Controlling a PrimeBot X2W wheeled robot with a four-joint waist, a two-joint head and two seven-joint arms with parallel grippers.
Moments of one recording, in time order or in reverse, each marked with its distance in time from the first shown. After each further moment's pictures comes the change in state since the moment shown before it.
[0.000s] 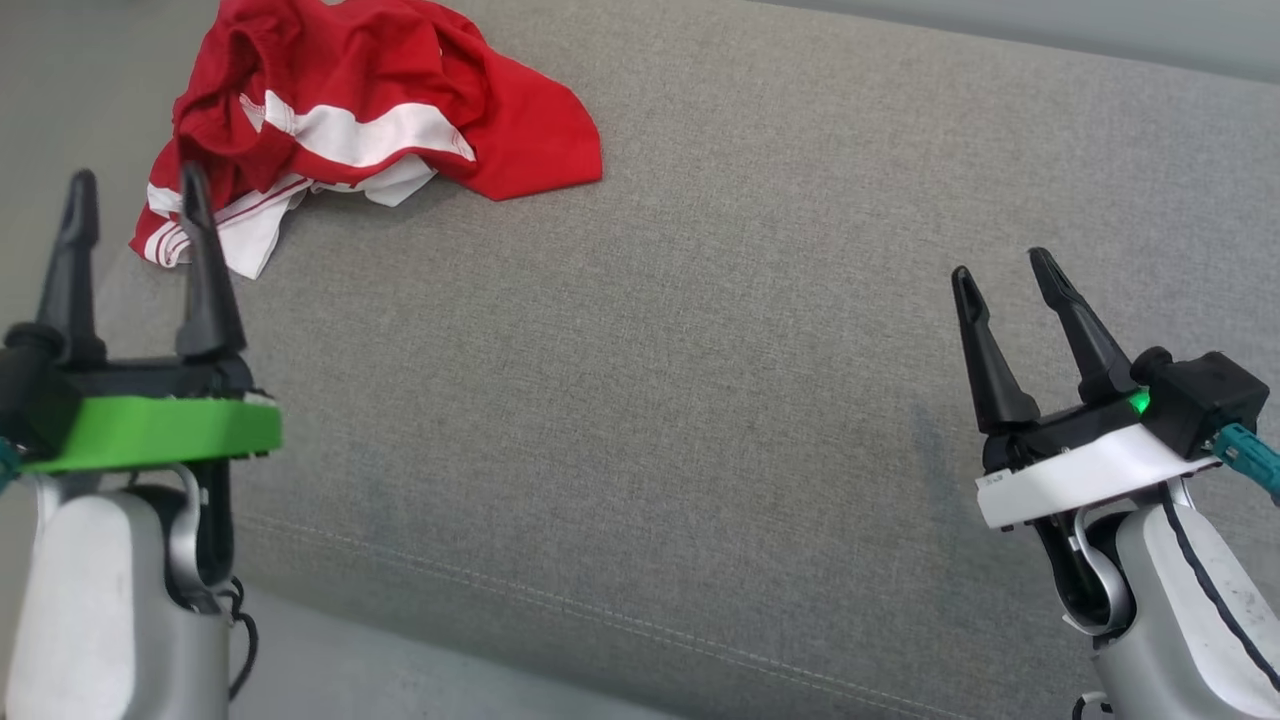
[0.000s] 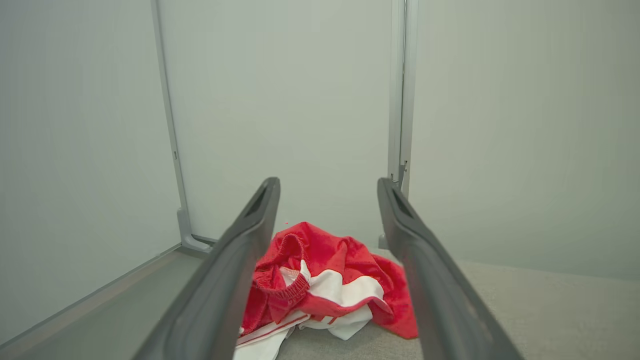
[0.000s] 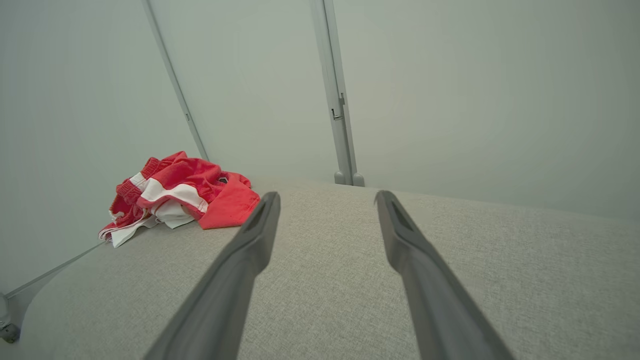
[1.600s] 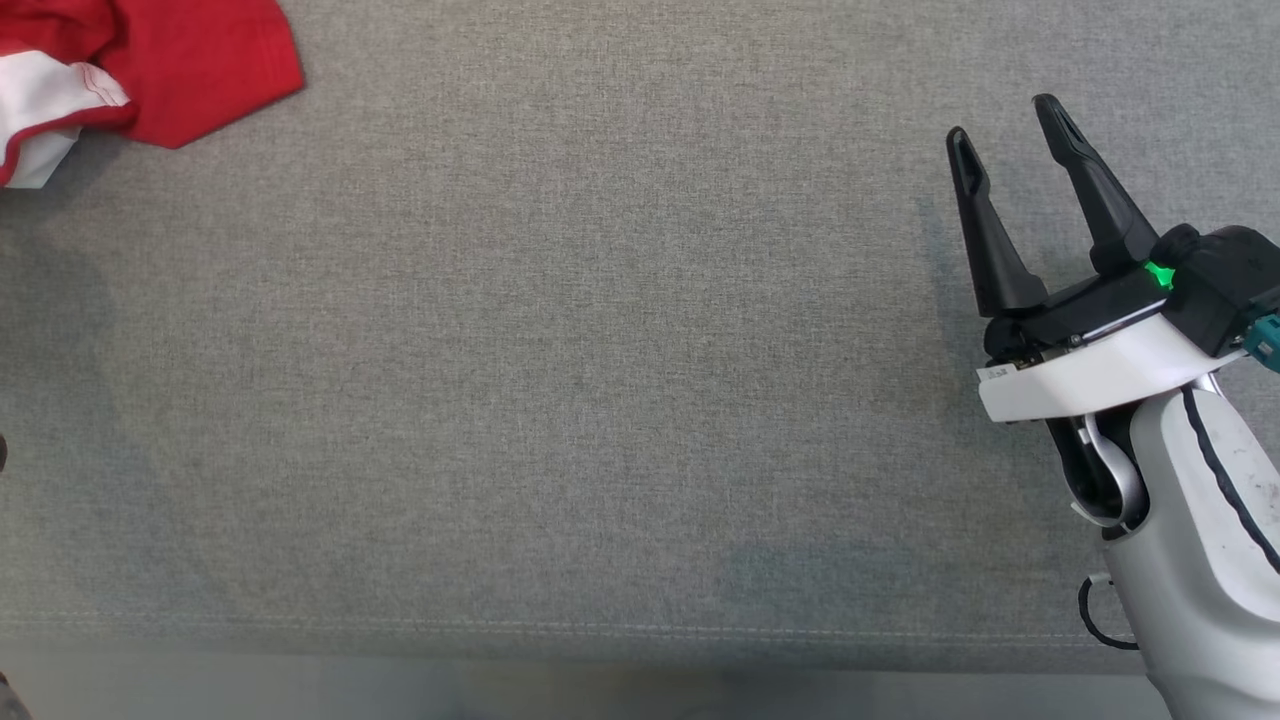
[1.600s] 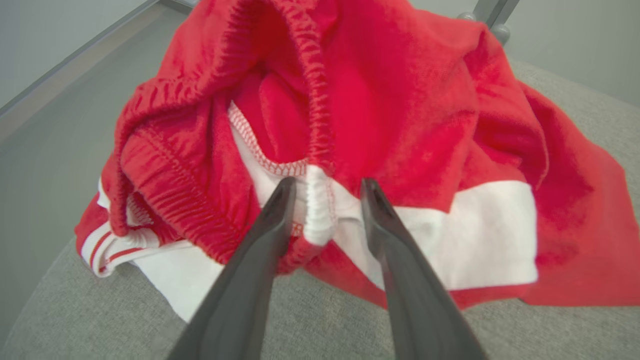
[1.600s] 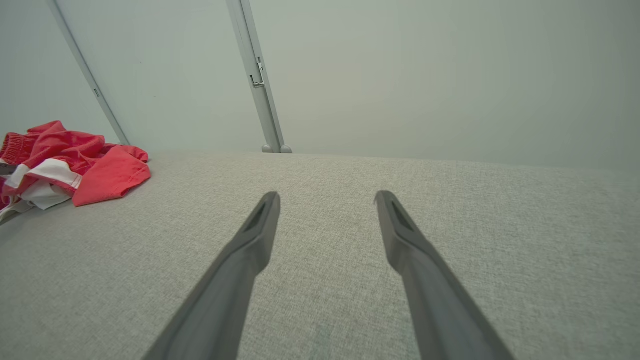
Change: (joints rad) left arm -0.596 0.252 0.149 0.799 -0.166 0.018 0.468; right arm -0.198 -0.041 0.048 -0.035 -0.034 0.017 0.000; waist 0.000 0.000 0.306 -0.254
